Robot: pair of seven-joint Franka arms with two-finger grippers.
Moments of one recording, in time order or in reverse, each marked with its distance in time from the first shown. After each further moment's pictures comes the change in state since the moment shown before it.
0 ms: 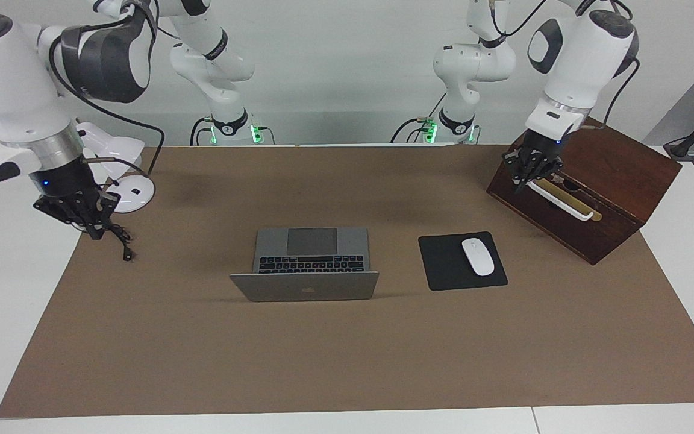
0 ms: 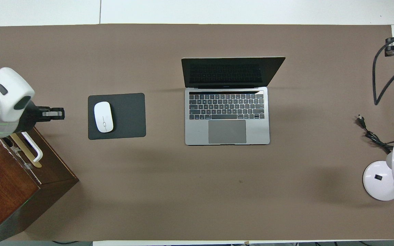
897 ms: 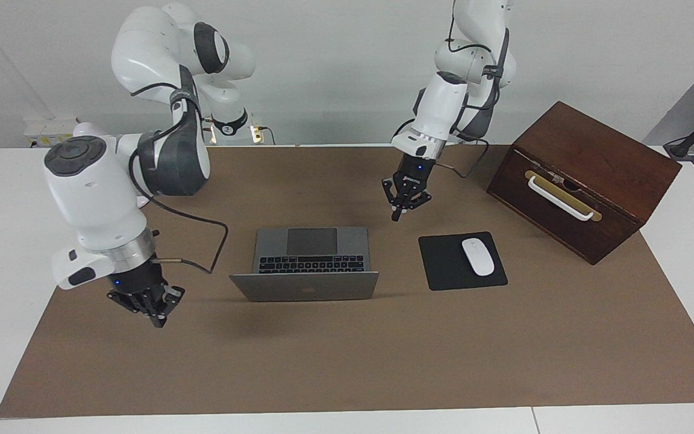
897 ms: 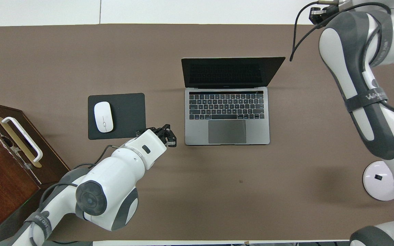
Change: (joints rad) left arm -0.416 0.214 -0.003 -0.278 -0.079 0.852 -0.210; right arm 0.174 0.317 0.009 0.283 0.000 0.108 0.412
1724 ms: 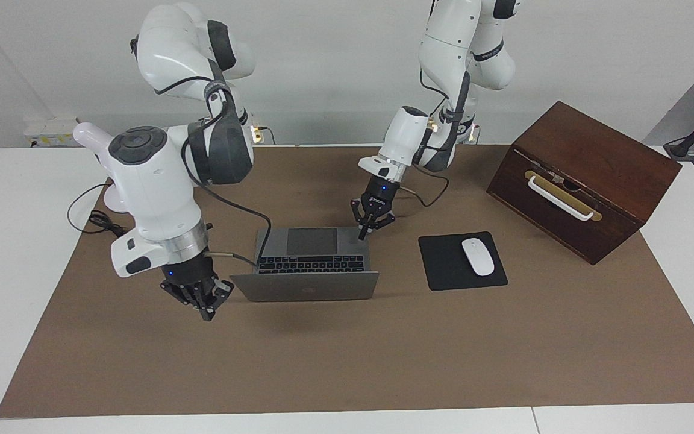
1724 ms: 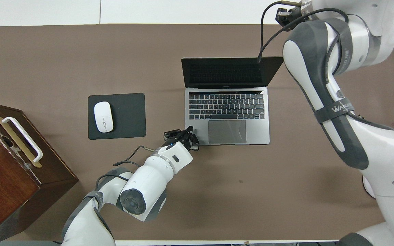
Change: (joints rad) left arm -0.109 0.307 0.001 0.043 0.000 0.400 -0.003; right arm 0.102 0.000 0.006 0.008 0.000 -0.004 0.123
